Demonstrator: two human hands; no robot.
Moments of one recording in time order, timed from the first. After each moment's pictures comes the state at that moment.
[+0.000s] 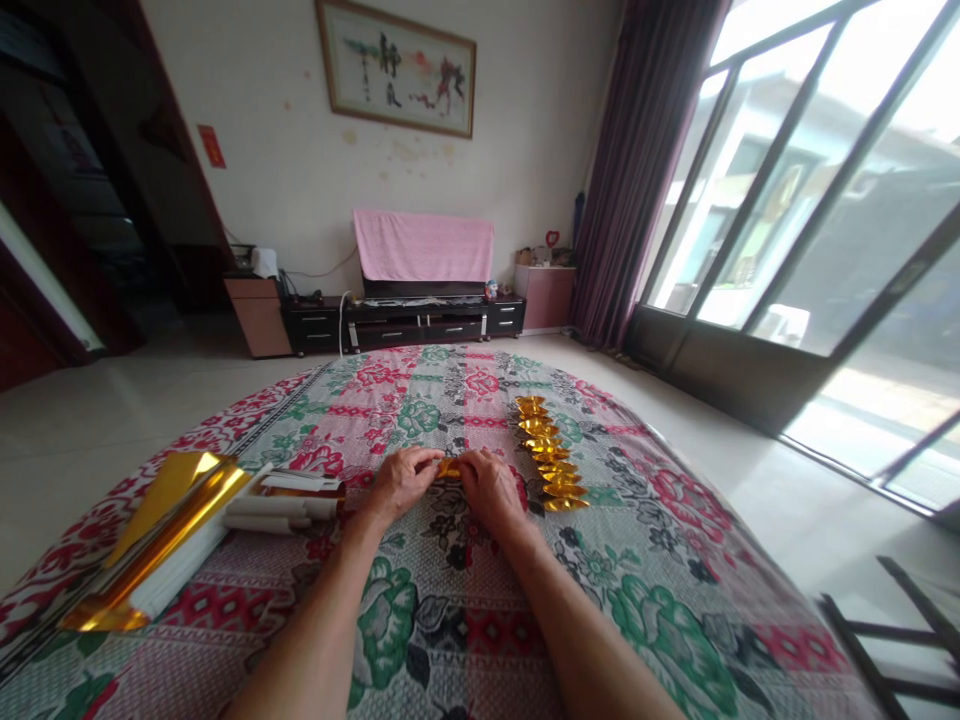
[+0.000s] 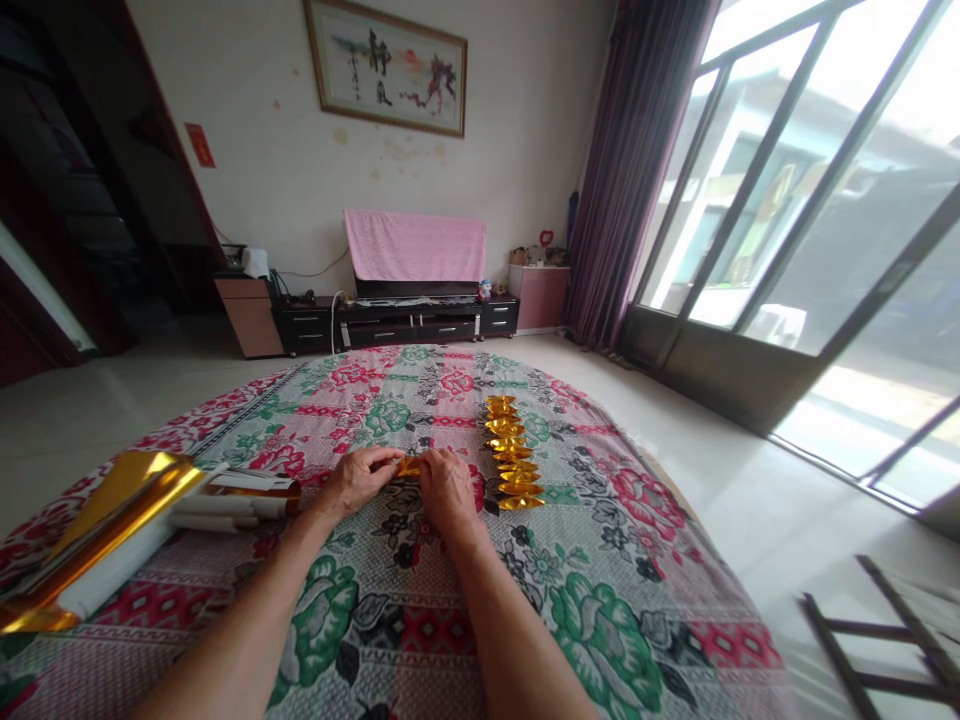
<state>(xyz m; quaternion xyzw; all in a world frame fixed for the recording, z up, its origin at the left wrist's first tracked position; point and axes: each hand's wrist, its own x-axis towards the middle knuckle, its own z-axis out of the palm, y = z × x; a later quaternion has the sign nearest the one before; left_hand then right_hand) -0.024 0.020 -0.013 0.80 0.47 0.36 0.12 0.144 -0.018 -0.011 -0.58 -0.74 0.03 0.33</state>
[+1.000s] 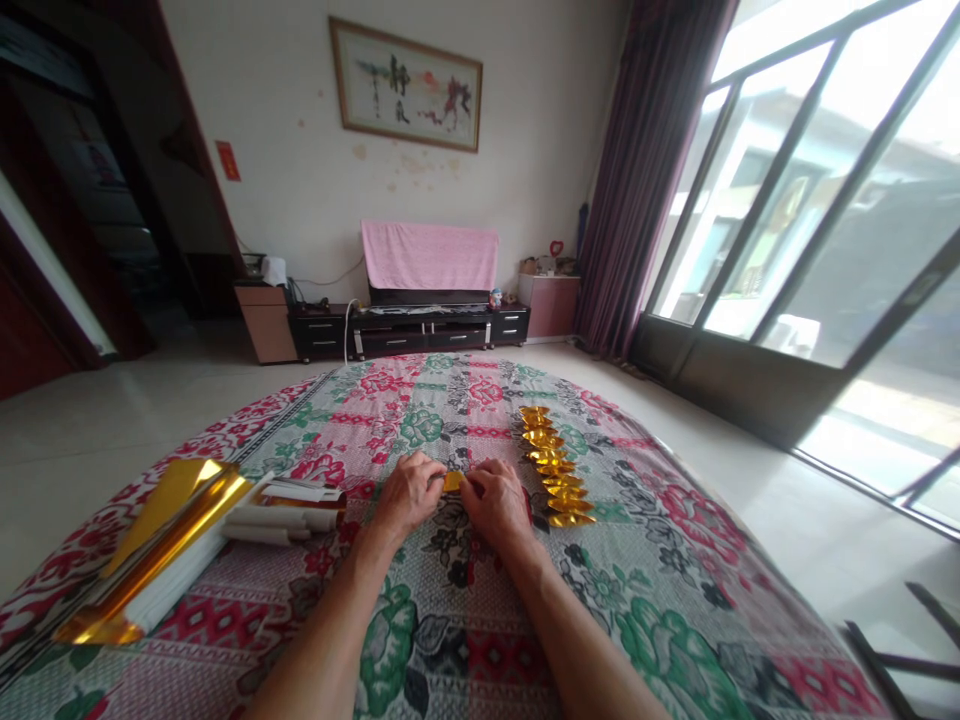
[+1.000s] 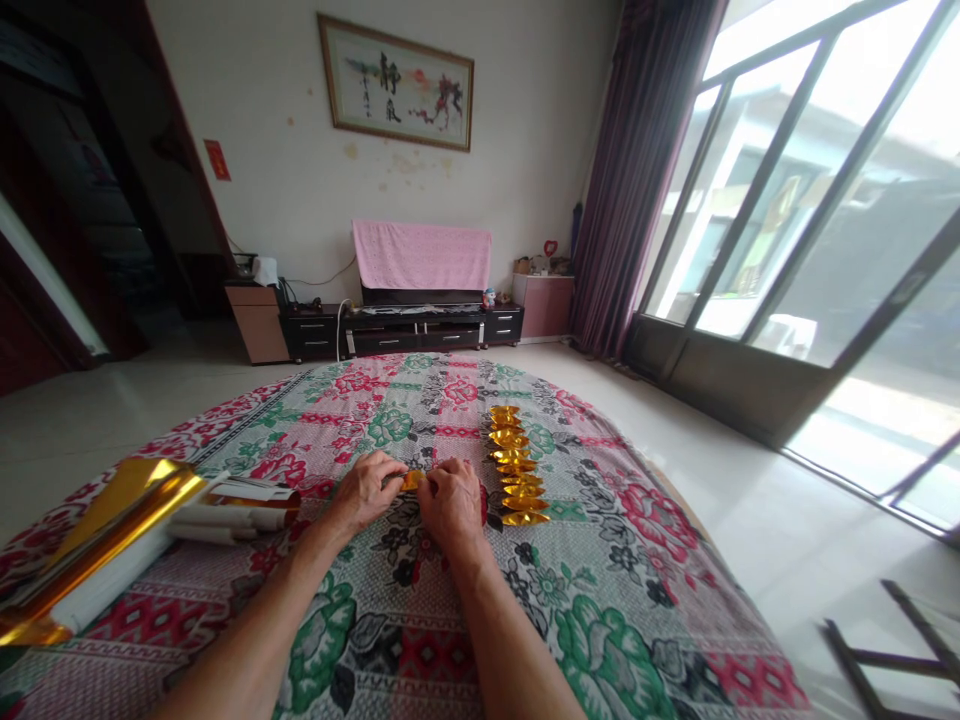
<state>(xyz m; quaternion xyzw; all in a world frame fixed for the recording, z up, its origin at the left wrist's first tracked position) -0.015 0.015 -0.017 0.82 0.48 0.31 0.01 0.146 -0.021 -0.011 -0.60 -0.72 0.01 0.35</state>
